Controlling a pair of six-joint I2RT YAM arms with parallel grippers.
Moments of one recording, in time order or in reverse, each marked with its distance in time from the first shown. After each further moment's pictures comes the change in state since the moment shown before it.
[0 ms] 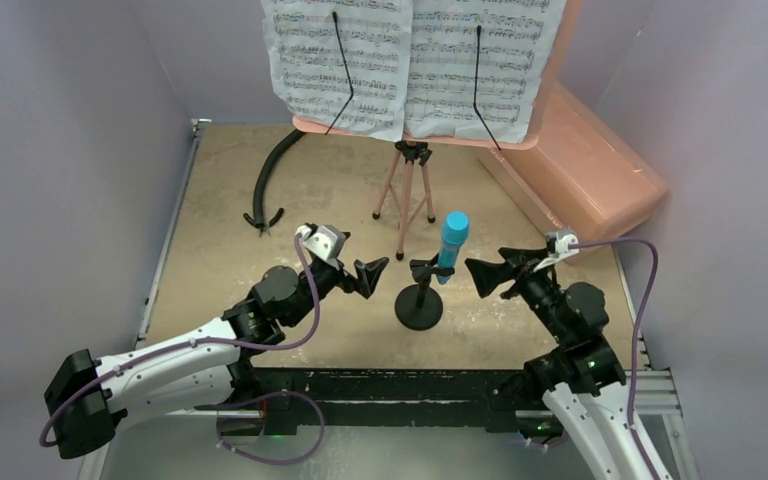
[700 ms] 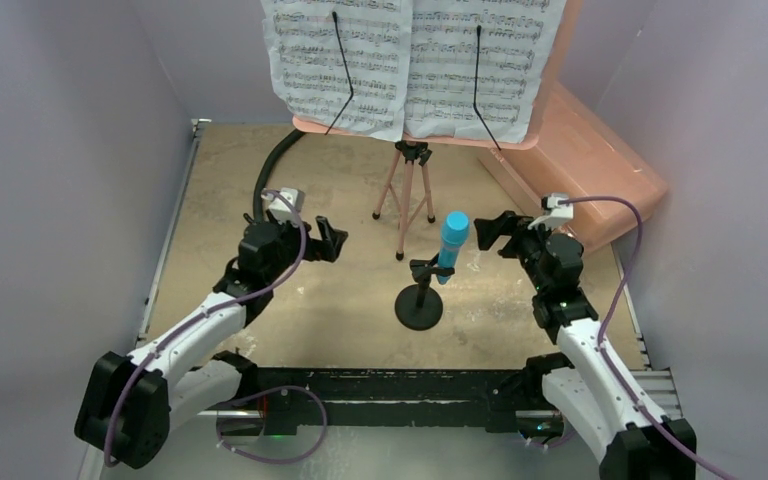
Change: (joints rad) left arm 0.509 0.169 0.008 -0.115 0.347 -0.200; right arm -0.146 0.493 0.002 0.378 0.078 0.018
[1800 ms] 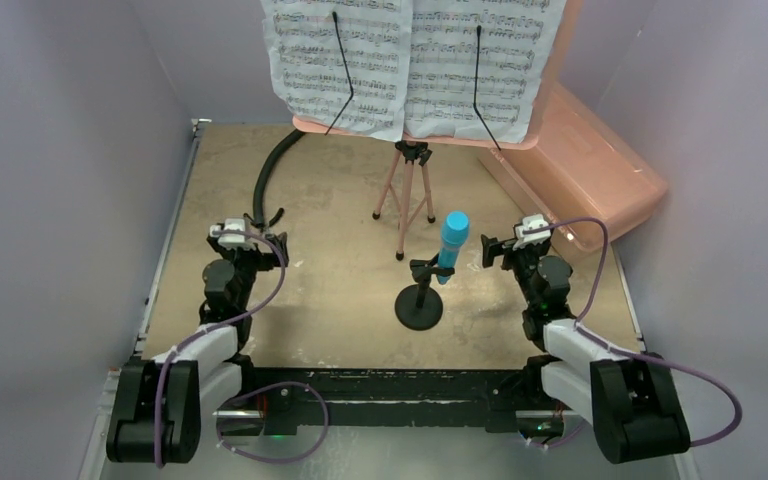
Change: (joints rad) left arm 0.452 -0.031 -0.355 0.518 0.024 0.211; right arm -0.072 0.280 -0.272 0.637 -0.006 -0.504
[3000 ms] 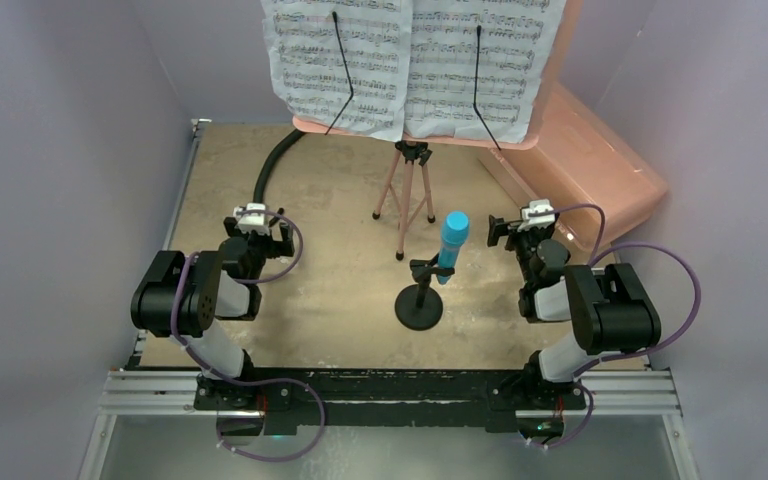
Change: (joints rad) left arm 0.000 0.675 0.137 0.430 0.011 0.132; right arm -0.103 0.541 0.099 0.499 -0.004 0.021
